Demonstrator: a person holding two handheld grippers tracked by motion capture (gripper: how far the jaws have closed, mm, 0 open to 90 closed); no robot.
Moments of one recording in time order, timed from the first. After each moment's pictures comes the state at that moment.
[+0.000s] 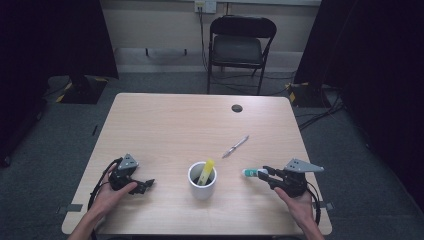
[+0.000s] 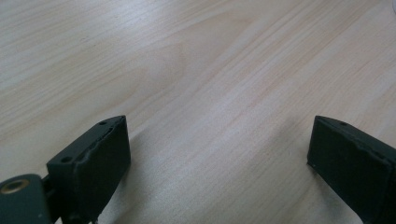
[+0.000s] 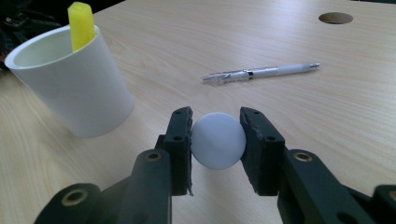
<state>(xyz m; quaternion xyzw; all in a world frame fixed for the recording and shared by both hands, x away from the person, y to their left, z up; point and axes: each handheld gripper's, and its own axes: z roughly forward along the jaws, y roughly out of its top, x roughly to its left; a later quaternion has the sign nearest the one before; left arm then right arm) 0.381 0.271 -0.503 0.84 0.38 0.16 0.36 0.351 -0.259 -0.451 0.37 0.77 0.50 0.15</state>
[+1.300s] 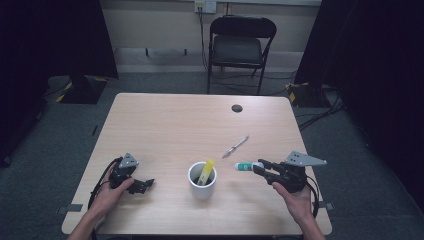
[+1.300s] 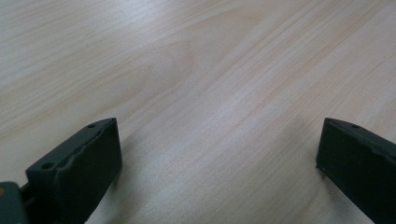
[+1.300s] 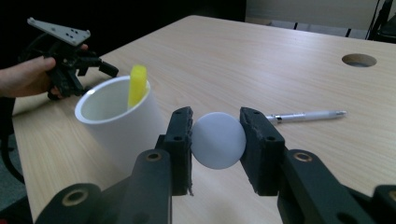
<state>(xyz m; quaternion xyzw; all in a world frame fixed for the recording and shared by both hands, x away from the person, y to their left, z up) 0.384 0.272 -0.503 0.84 0.39 0.16 0.35 0.345 -0.240 -0.405 0.35 0.75 0.54 0.14</state>
